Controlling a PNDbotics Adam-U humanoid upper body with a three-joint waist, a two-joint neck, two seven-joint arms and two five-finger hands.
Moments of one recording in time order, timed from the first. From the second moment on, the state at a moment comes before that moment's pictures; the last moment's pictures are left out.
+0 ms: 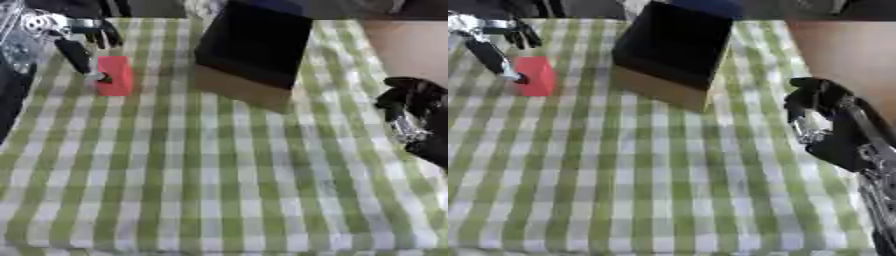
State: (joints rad) left arm -1.01 0.62 -0.11 -0.88 -0.84 -0.26 -0.77; right arm -0.25 -0.36 0.07 -1.76 0.05 -0.13 0.21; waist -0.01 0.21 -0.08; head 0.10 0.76
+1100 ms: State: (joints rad) left arm -1.01 0.61 -0.11 -0.85 -0.91 -0.28 -0.77; right arm -0.25 -0.36 0.07 -1.76 0.05 -0.13 0.21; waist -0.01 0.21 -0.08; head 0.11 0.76
